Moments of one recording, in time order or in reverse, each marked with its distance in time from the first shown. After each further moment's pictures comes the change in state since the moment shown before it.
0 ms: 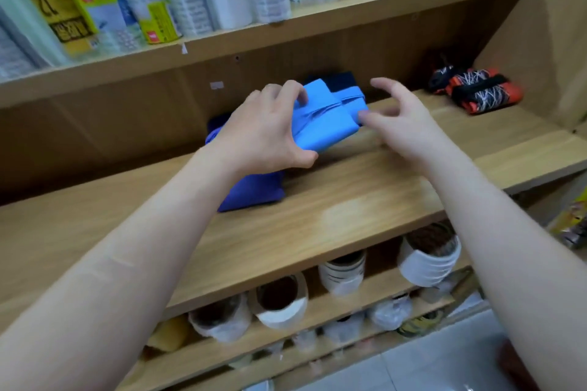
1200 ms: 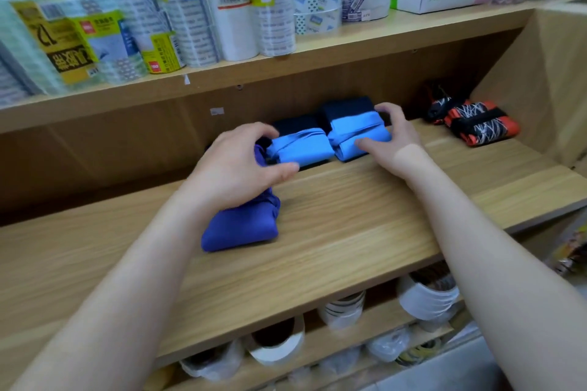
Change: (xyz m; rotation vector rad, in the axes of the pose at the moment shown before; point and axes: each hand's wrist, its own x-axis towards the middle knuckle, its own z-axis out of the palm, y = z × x) left_hand -0.012 -0.026 -0.012 -0.240 0.004 -0.237; right_hand 0.064 0.029 0.009 -0.240 0.115 0.028
